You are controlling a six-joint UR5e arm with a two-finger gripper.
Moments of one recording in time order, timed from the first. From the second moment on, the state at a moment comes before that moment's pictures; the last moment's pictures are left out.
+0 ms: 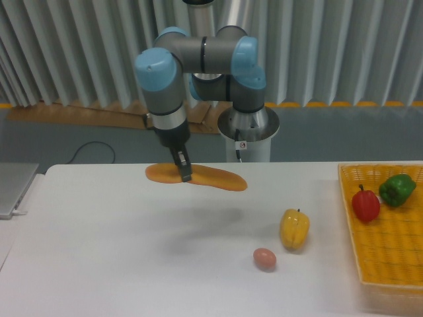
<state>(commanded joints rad) 1.98 -1.75 -1.49 -1.51 1.65 1.06</state>
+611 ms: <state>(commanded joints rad) 1.96 -1.79 -1.50 -1.51 1.69 1.06</state>
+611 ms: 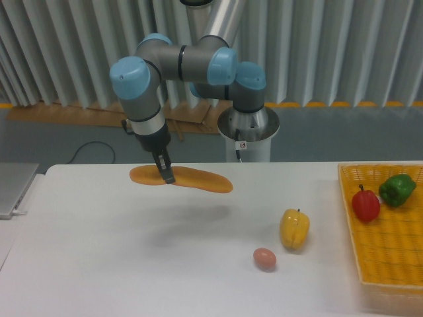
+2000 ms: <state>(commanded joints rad) 1.99 -1.89 -1.53 -1.38 1.73 1.03</state>
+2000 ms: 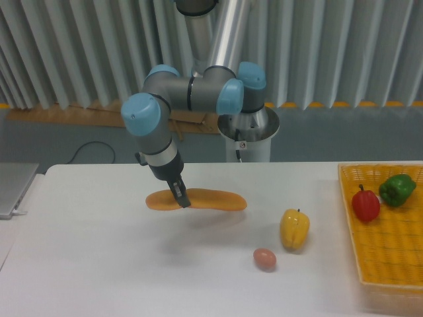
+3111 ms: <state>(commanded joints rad) 1.98 -1.89 -1.53 -1.38 1.78 1.02</state>
